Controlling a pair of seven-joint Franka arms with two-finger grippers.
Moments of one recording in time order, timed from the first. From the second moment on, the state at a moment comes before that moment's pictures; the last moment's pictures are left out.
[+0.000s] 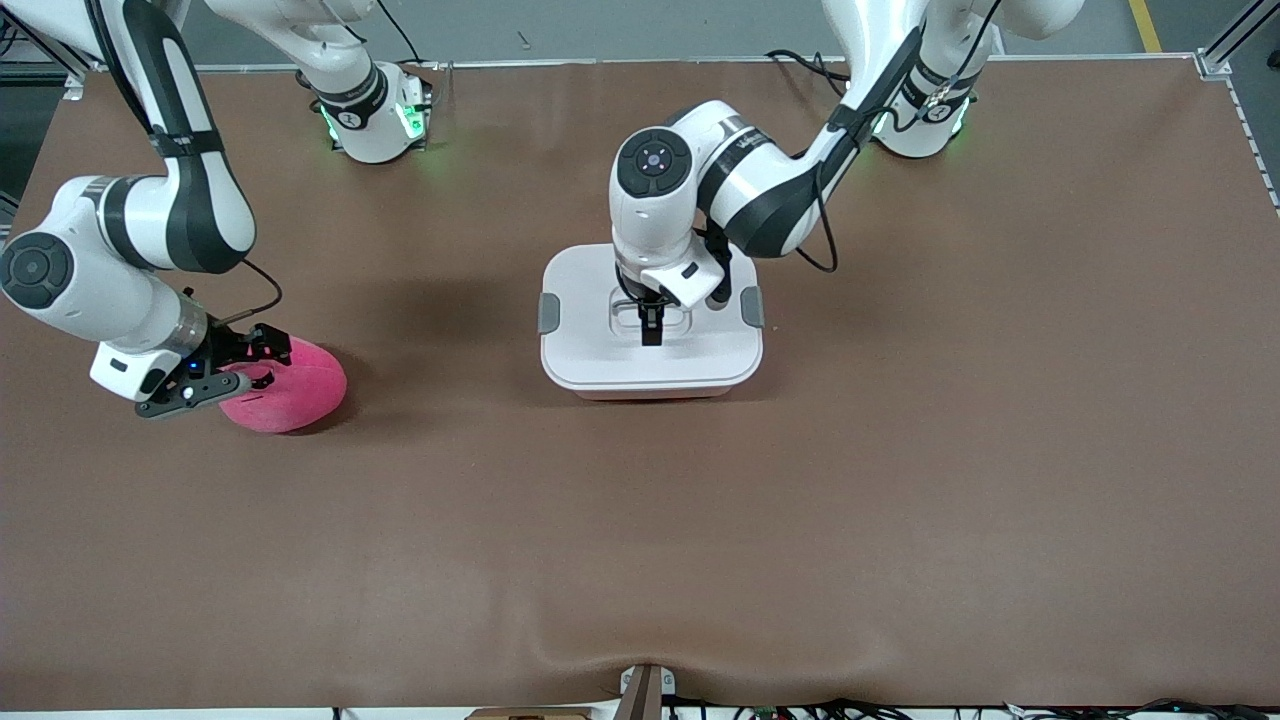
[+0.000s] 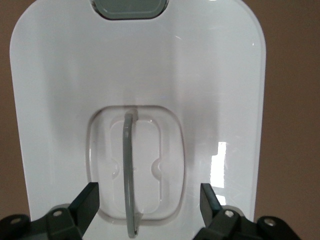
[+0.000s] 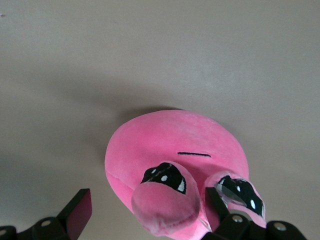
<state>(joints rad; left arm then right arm) -0.73 0.54 -0.13 -1.49 0.03 2.03 -2.43 -0.03 0.17 -0.03 -2.08 -0.02 2.19 -0.37</state>
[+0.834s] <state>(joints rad) -0.74 0.53 -0.13 -1.51 0.03 2.02 -2.44 -0.03 0.22 -0.03 -2.08 -0.10 2.17 -0.37</state>
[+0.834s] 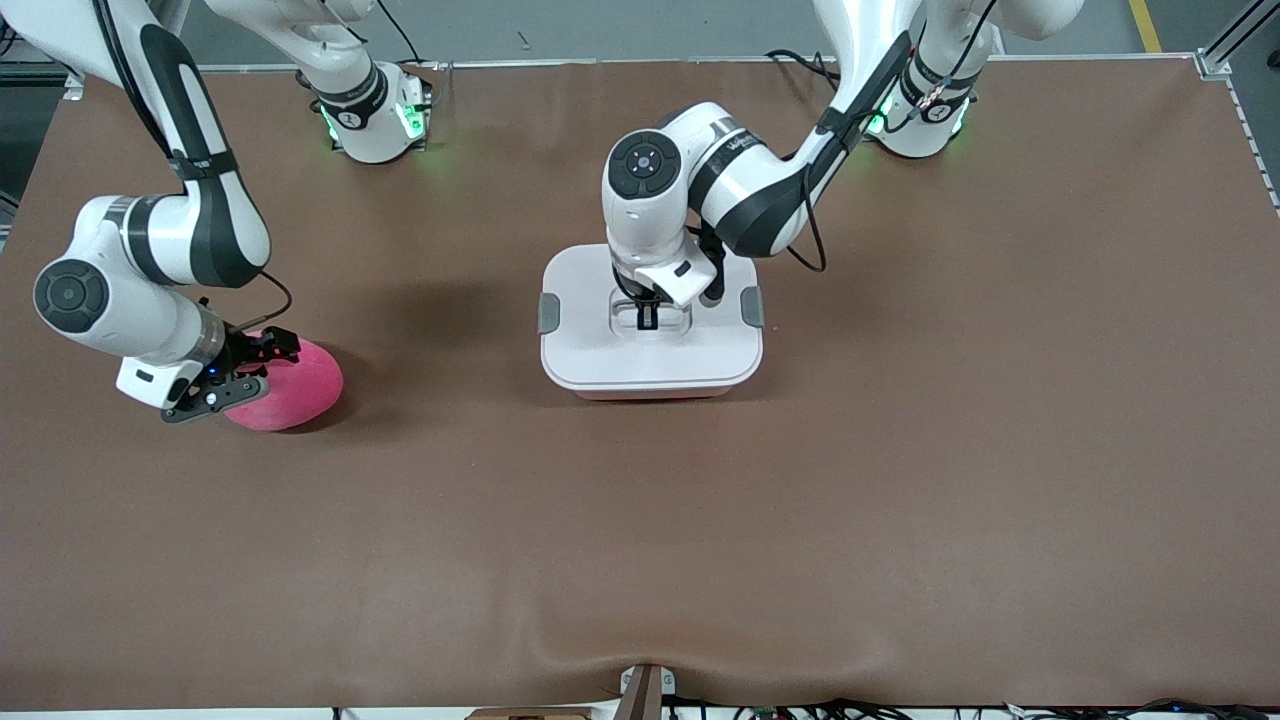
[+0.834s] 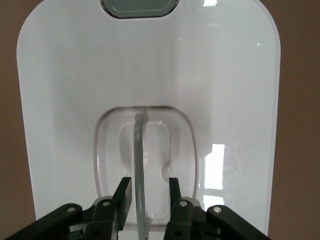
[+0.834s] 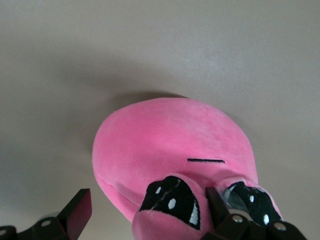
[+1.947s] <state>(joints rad) -0.74 0.50 -0.13 -1.55 0.03 2.02 -2.44 -0.01 0.22 -0.02 -2.02 -0.12 2.08 -0.37</state>
